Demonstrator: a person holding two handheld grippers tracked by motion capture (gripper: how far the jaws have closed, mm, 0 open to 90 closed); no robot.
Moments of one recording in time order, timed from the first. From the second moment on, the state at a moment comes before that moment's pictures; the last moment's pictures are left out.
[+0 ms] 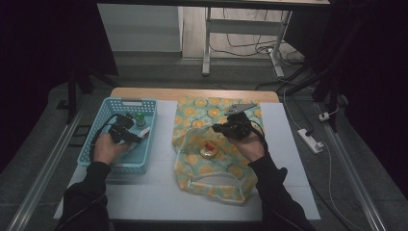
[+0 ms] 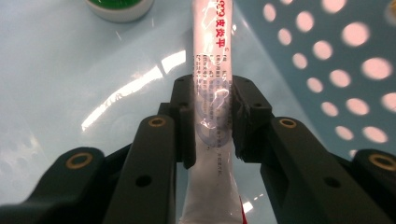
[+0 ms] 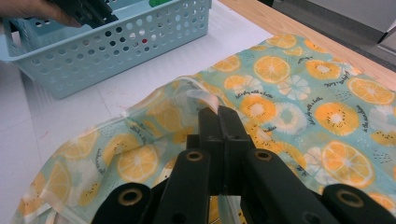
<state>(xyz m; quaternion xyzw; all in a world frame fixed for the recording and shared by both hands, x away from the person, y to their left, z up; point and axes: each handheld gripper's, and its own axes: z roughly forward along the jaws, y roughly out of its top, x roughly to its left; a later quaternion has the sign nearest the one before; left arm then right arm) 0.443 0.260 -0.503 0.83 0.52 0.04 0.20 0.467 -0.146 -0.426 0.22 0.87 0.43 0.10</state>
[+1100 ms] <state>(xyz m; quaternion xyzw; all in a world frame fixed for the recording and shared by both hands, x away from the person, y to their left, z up) 0.399 0.264 -0.454 0.80 0.51 0.09 0.31 0.467 -0.147 -0.425 0.22 0.87 0.44 0.10</state>
